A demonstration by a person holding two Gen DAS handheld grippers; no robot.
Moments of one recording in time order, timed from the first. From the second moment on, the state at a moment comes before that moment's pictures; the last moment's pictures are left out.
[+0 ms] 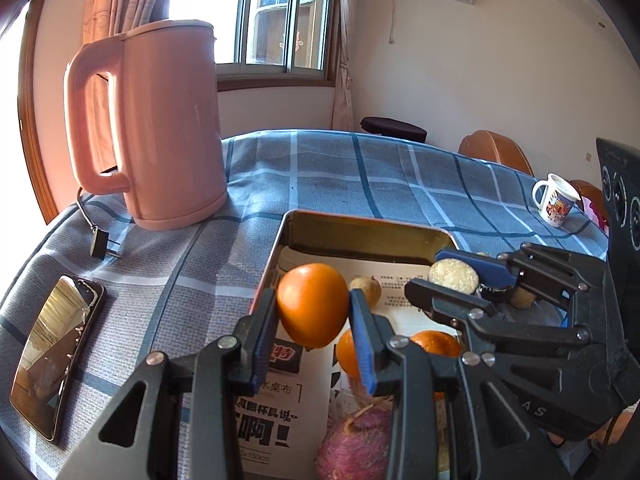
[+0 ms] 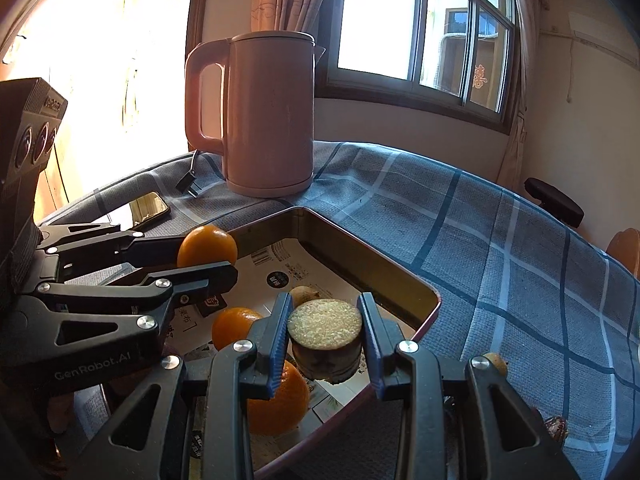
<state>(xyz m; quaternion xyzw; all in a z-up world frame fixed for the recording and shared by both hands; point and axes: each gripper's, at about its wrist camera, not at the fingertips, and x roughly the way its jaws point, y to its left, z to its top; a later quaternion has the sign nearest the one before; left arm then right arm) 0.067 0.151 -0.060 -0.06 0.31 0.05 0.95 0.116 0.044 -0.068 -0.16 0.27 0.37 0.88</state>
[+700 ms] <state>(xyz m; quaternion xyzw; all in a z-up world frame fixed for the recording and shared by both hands) 0.046 0.123 -0.043 -0.06 0.24 0.06 0.97 0.111 -0.089 -0.041 -0.12 0.22 0.27 0.93</state>
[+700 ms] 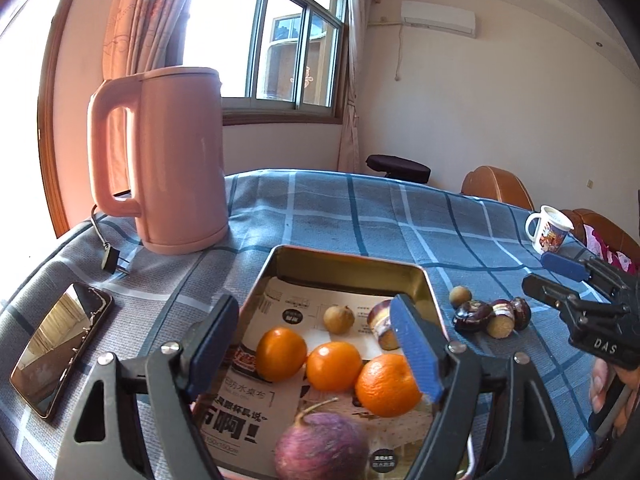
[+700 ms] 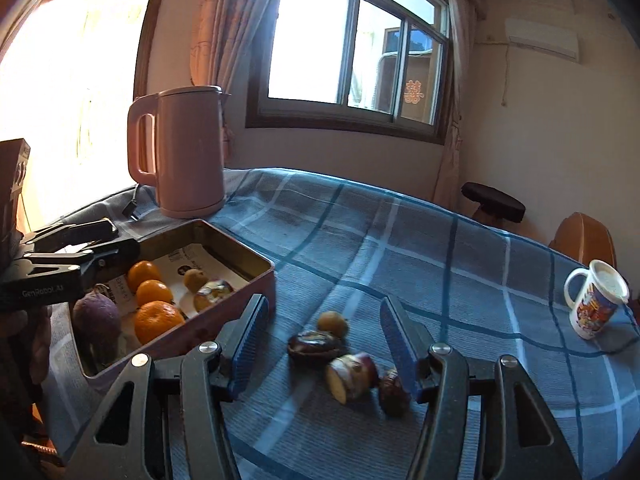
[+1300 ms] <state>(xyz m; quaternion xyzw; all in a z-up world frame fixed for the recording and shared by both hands) 0.061 0.030 -0.042 0.00 0.25 -0.01 0.97 0.152 -0.117 -0.081 -0.15 0.34 0.24 0.90</state>
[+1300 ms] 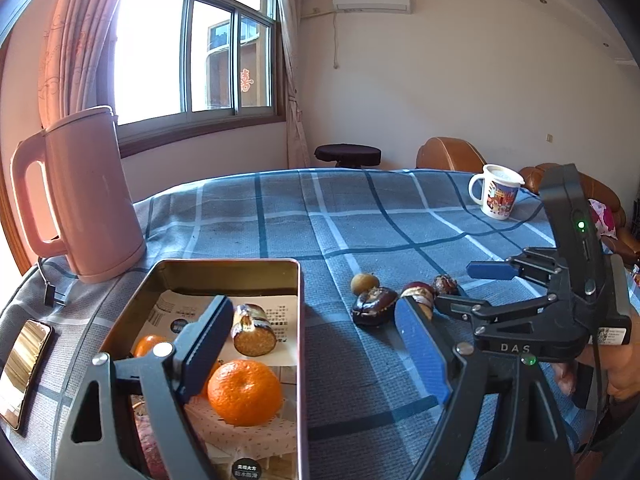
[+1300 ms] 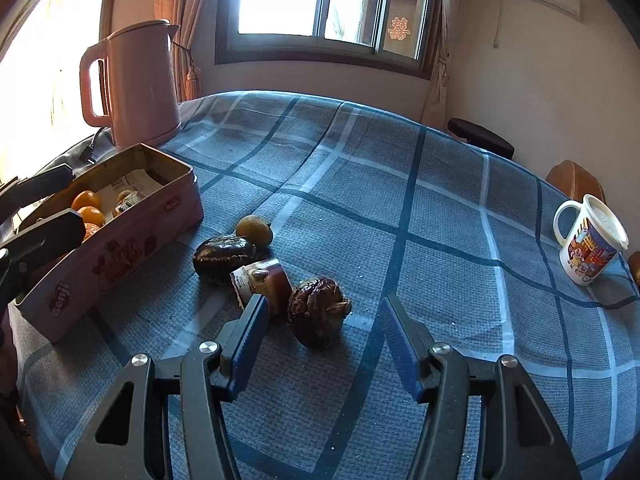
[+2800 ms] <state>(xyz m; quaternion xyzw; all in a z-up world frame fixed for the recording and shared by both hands) 0.143 -0.071 -0.070 0.08 0.36 -0.13 0.92 0.162 -0.182 -0.069 -0.04 0.32 0.18 0.93</state>
